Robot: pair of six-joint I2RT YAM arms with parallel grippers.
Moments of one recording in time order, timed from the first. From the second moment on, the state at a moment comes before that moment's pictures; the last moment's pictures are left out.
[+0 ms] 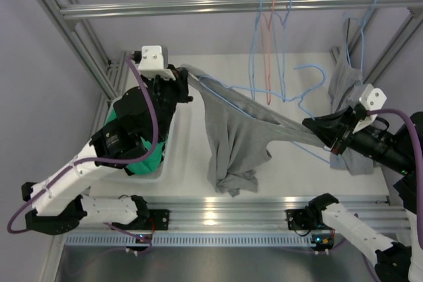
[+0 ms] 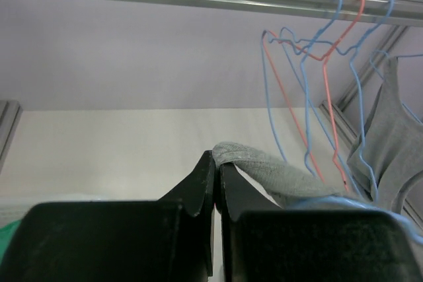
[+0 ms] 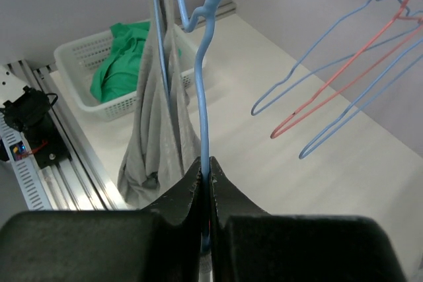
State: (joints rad) left arm -1.12 1.12 1.57 -0.30 -0.90 -0.12; right arm 0.41 0.75 1.61 -0.96 -0.48 -0.14
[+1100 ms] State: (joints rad) left arm -0.98 1.05 0.78 -0.09 0.14 -0.49; right arm 0.46 0.64 1.39 -0.40 -0.12 0.27
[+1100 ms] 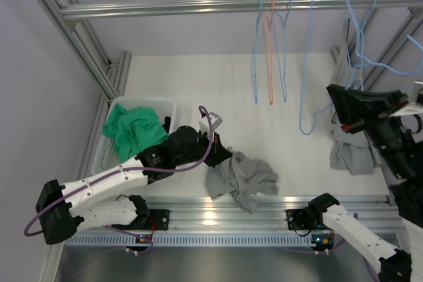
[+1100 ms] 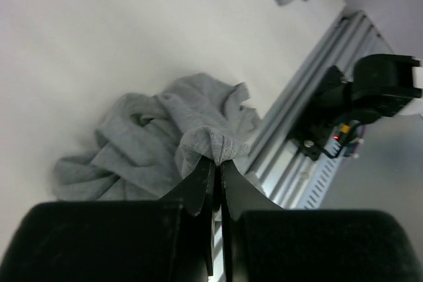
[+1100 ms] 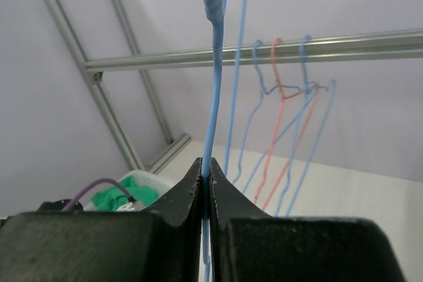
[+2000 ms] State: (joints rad) left arm -0.98 0.99 0.71 -0.14 -0.11 -0.42; right arm 0.46 0.80 1.46 -0.93 0.21 0.12
